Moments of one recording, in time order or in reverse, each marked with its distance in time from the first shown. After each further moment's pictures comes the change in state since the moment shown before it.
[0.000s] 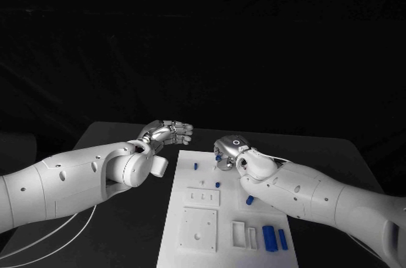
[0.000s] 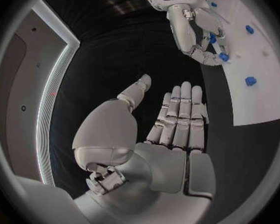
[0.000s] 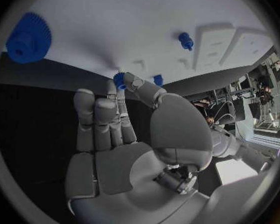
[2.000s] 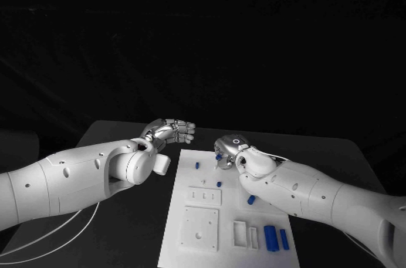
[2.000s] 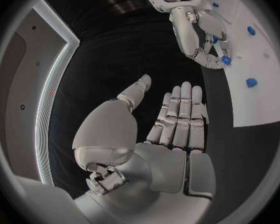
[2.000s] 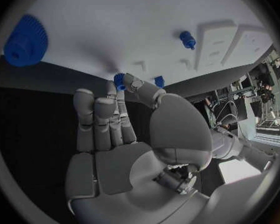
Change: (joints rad) left arm 0.005 0.005 0.000 -0.002 0.013 0.000 -0.010; left_hand 0.000 0.000 0.000 0.000 0.000 0.000 0.000 0.000 0.000 0.000 0.000 -0.008 0.000 0.000 0.000 -0.003 0.001 -0.001 -0.004 0.004 0.000 -0.001; right arm 0.003 0.032 0.000 -0.042 0.024 0.032 0.005; right_hand 0.007 -0.006 0.001 0.001 0.003 -0.040 0.022 -0.029 0.002 -0.036 0.028 -0.028 -0.003 -0.033 -0.007 0.000 -0.018 -0.011 -0.002 -0.002 -0.007 0.004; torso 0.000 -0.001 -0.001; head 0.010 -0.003
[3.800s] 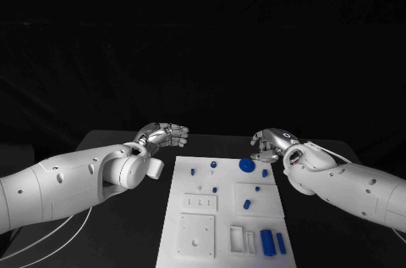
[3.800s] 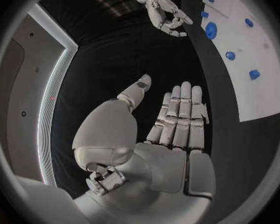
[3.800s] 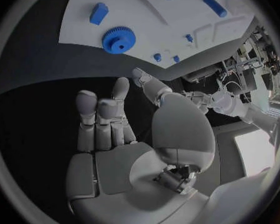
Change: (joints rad) left arm 0.000 -0.033 0.000 -0.011 -0.027 -0.001 0.007; left_hand 0.000 0.000 0.000 0.000 0.000 0.006 0.001 -0.004 -0.001 0.007 0.000 0.000 0.001 0.000 0.000 0.000 0.003 0.011 0.000 0.000 0.004 0.000; right arm 0.046 -0.359 0.059 0.241 0.255 -0.025 0.110; right_hand -0.038 -0.089 -0.247 0.026 0.129 -0.121 -0.003 -0.066 -0.024 0.014 -0.063 0.656 0.591 -0.009 -0.046 0.062 0.016 0.006 0.028 -0.029 -0.001 0.036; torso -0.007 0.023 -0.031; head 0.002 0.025
